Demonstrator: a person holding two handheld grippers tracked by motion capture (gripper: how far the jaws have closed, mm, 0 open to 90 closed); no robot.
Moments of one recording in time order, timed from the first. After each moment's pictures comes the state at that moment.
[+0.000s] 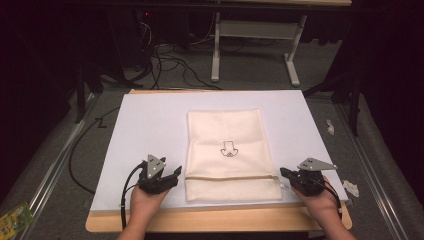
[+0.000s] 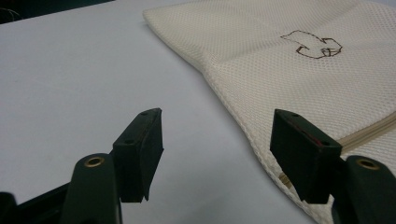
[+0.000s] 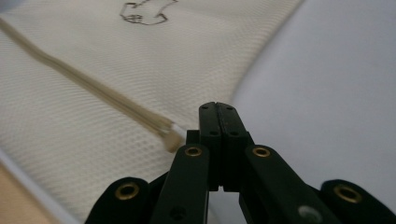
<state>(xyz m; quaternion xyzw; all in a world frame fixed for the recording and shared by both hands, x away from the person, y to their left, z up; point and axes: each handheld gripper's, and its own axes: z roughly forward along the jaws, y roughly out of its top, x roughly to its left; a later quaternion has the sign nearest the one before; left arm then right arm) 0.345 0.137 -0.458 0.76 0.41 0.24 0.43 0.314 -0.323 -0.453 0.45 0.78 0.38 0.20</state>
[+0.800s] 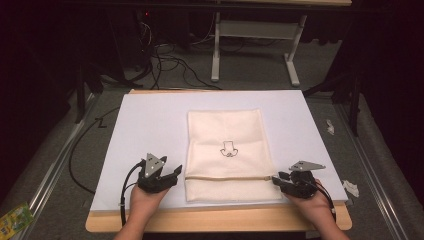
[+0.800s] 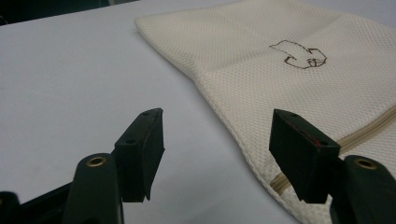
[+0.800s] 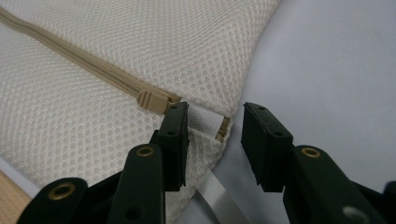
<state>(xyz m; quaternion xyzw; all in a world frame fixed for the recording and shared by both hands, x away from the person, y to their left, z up) 0.347 0.140 -0.455 0.76 0.40 0.23 0.45 0.318 -0.310 -0.474 0.48 0.79 0.34 0.16</state>
